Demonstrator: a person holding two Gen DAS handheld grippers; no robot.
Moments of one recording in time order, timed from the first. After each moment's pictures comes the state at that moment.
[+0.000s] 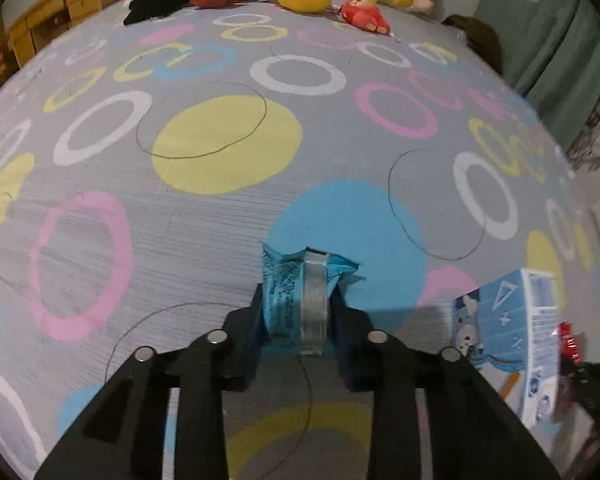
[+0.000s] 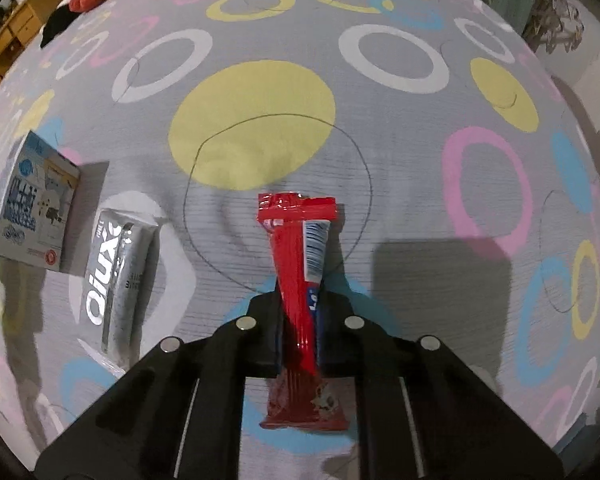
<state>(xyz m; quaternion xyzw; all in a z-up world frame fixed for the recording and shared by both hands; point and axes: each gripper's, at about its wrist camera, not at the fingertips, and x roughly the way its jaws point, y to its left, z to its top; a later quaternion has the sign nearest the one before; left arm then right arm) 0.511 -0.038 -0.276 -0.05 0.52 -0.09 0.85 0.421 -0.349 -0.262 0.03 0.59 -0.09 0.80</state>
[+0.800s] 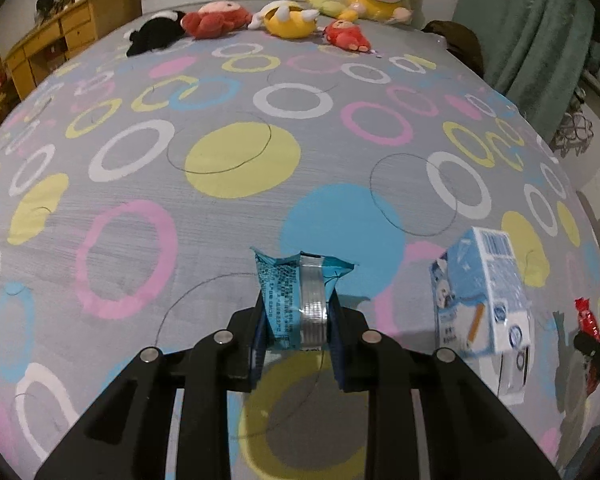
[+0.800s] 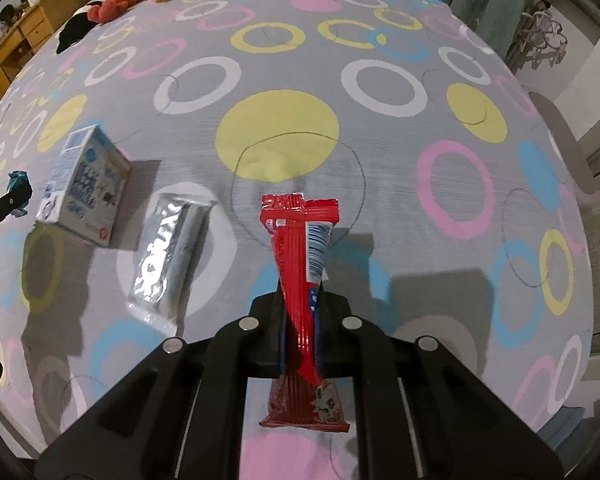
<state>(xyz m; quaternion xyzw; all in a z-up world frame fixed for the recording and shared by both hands) 0.466 -0.031 -0.241 -0.01 0.49 -0.09 0.87 0.382 -0.326 -0.218 0.03 0.56 -0.10 0.82</state>
